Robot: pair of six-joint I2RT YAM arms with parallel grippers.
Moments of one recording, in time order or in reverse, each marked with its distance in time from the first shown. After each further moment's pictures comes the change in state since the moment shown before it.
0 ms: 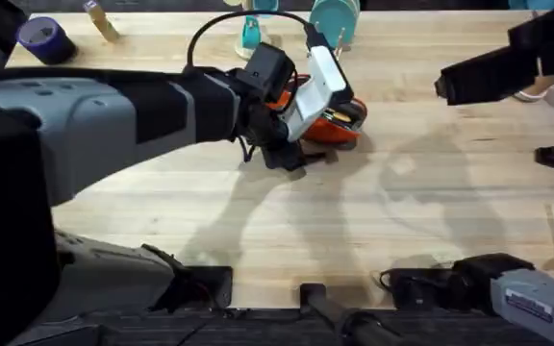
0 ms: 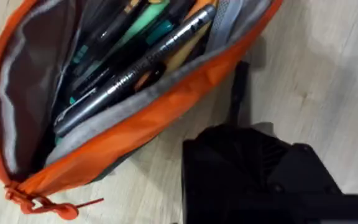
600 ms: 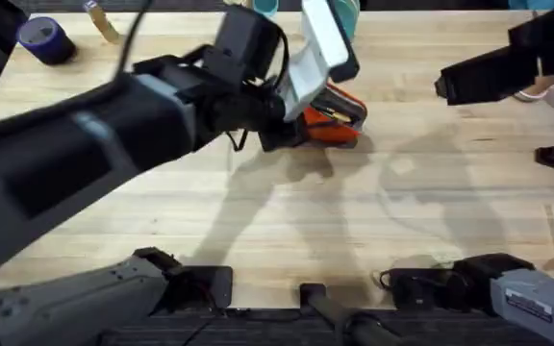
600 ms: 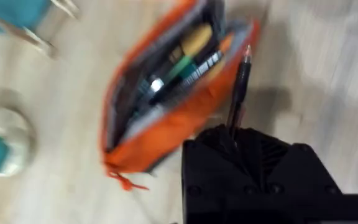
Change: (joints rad) left arm 0.000 -0.252 0.000 0.036 -0.020 0.000; right arm 0.000 0.000 0.000 0.000 0.000 0.000
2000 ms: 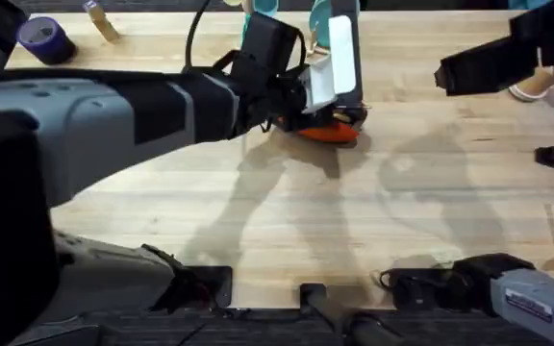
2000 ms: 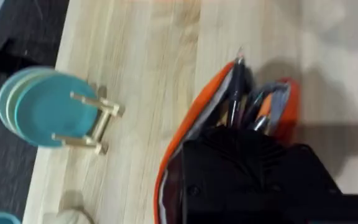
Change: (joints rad) left arm 0.000 0.247 0.000 0.435 0.112 0.252; right arm 0.000 0.000 0.000 0.043 0.000 0.000
